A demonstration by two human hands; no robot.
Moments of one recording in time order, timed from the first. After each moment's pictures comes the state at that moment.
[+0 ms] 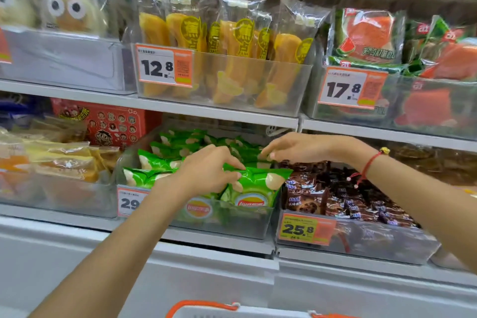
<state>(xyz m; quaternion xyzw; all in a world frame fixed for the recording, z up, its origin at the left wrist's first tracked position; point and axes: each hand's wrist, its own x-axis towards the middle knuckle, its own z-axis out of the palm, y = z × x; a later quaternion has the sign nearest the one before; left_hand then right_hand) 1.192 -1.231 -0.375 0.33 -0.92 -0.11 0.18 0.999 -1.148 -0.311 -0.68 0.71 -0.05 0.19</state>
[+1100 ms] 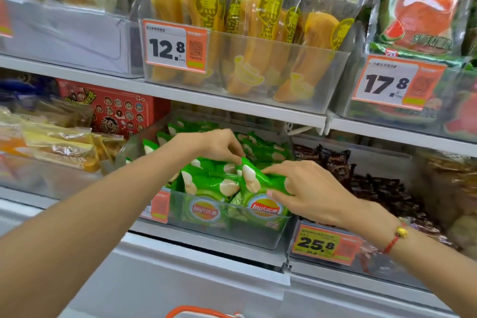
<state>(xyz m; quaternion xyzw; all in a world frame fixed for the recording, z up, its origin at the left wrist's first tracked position) 1.160 -1.325 -0.373 0.29 -0.94 -0.18 0.03 1.013 -1.145 -0.383 -0.73 0.67 -0.07 -0.12</state>
